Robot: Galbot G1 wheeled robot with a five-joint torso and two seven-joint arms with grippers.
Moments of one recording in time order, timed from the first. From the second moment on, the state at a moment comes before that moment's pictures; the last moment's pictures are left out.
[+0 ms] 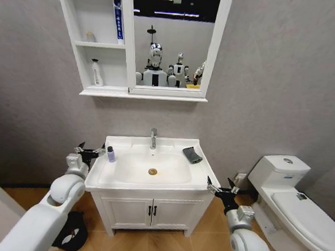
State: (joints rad) left arm 1.11 -0.98 -0.45 -1.89 -0.51 0.35 -0.34; right arm -1.55 1.37 0.72 2.08 0.24 -0.14 0.00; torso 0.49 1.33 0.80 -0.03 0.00
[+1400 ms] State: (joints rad) left arm 0.90 -1.19 -0.34 -1.44 -0.28 0.17 -0.21; right arm -1.55 1.36 0.75 2.04 0.25 -0.10 -0.01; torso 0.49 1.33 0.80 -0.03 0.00
